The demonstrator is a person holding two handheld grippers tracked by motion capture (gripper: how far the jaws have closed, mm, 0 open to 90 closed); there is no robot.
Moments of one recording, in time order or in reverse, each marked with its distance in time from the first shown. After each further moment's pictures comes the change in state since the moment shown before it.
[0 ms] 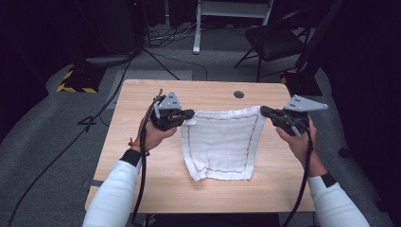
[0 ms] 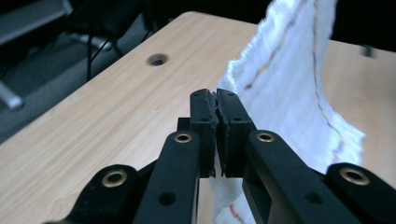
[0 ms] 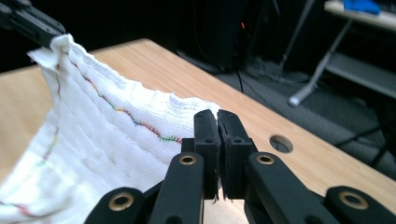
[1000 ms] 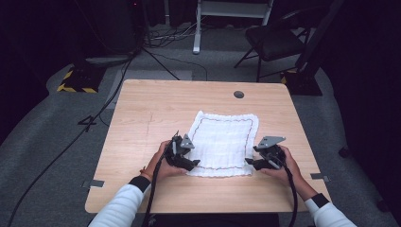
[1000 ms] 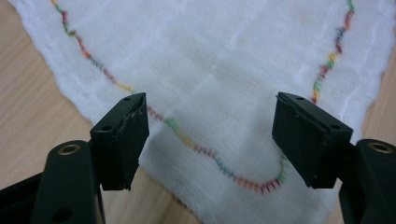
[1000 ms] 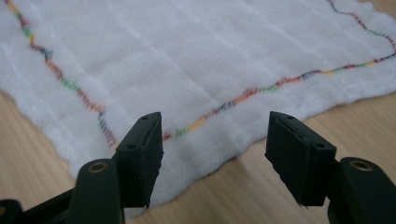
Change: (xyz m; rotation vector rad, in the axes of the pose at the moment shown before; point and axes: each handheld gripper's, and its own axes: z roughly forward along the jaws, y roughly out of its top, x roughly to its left) left arm -0.071 -0.116 0.055 0.337 -0.075 0.023; right arm 0.048 -0.135 0.044 0.409 0.144 -0.064
